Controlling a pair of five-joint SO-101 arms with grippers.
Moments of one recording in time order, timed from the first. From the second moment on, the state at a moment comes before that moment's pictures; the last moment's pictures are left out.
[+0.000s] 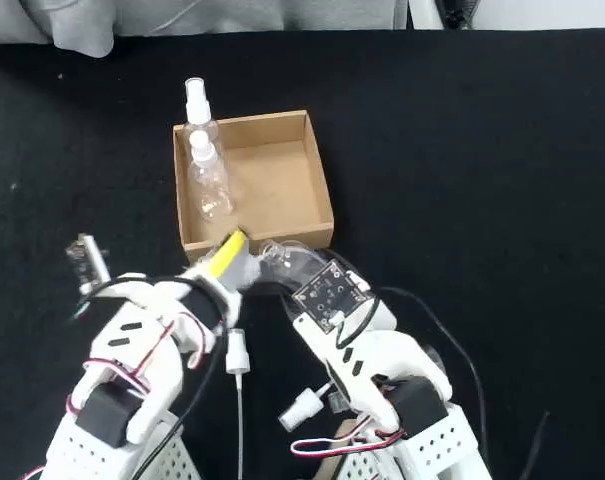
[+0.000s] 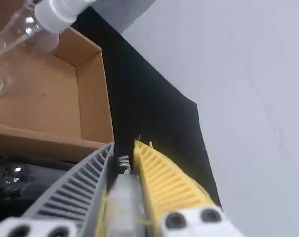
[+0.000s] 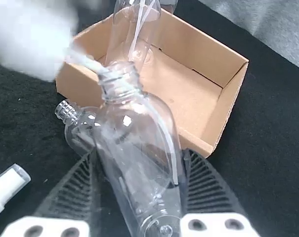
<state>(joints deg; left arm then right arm) 22.2 -103.9 82.9 39.7 53.3 -28.1 -103.0 92.9 48.7 19.6</state>
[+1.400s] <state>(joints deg) 20.5 -103.7 87.6 29.6 51.7 -34.0 -103.0 92.9 49.0 30.8</state>
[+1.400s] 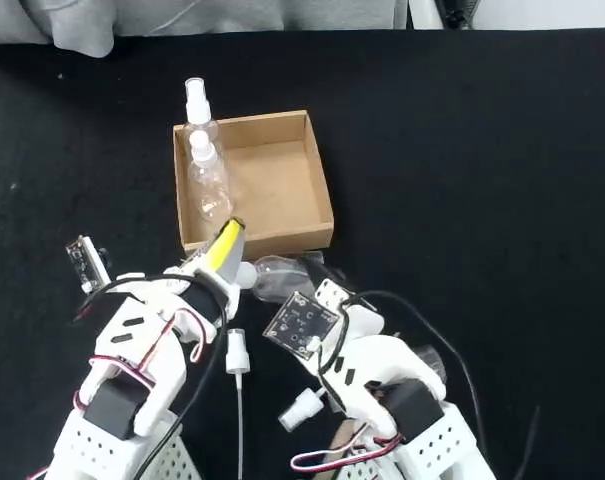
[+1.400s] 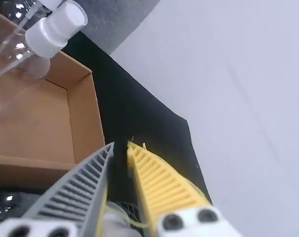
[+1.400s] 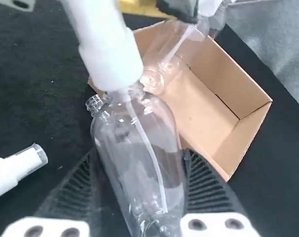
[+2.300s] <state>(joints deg) 21.3 -103.7 82.2 34.7 51.7 -34.5 -103.0 92.9 48.0 18.0</state>
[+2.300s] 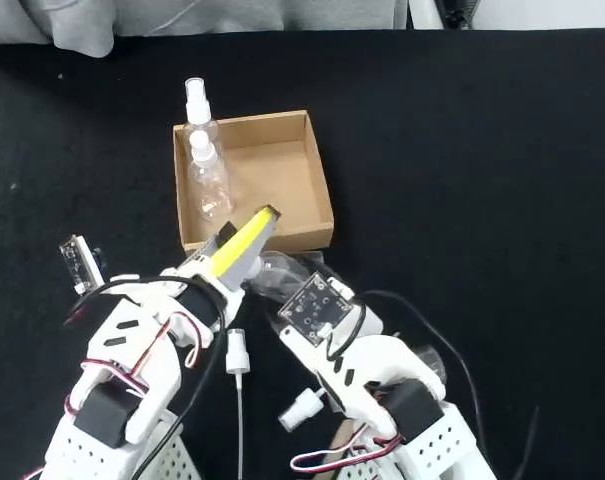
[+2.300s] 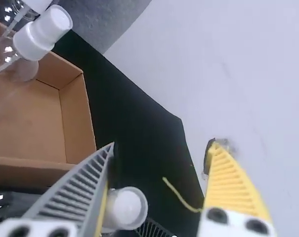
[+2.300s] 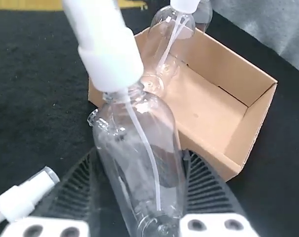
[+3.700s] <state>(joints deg) -1.1 -103.8 78.8 34.7 60.4 -34.5 -103.0 92.9 41.3 14.5</state>
